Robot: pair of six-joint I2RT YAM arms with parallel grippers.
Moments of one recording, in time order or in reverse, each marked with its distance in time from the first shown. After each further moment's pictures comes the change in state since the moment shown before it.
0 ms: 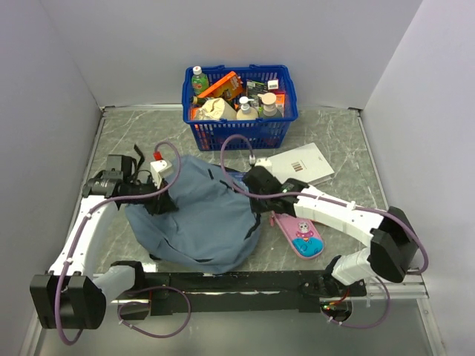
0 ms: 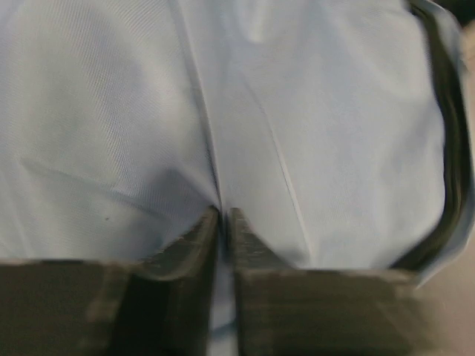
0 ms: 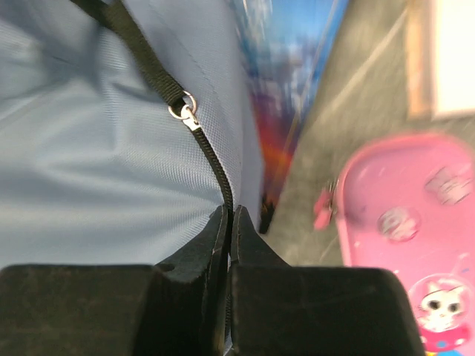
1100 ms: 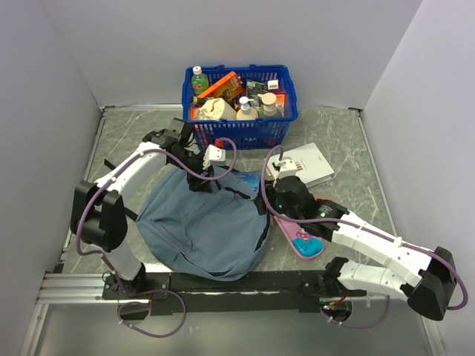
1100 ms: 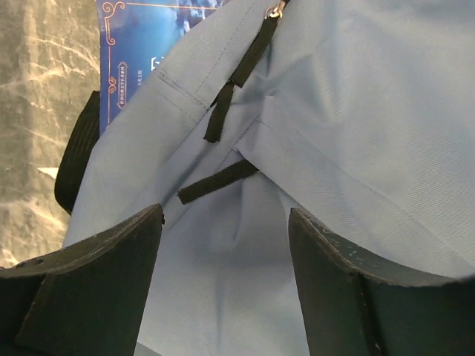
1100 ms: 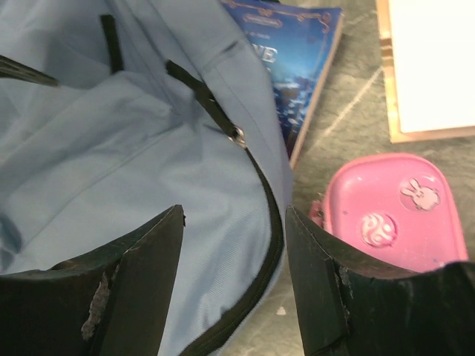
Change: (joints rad) left arm -0.373 0.607 0.473 0.057 -0.104 0.451; right arm -0.010 -0.395 -0.266 0.220 -0.001 -0.062
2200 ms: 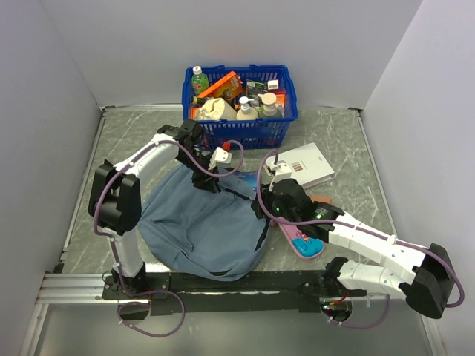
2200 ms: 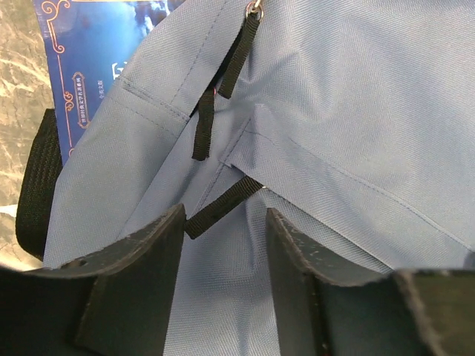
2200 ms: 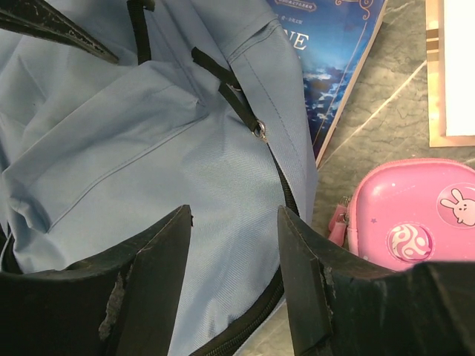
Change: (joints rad) left arm -0.021 0.200 0.148 -0.157 0.038 0.163; right arm 0.000 0.019 -0.061 0.100 -0.081 -0.012
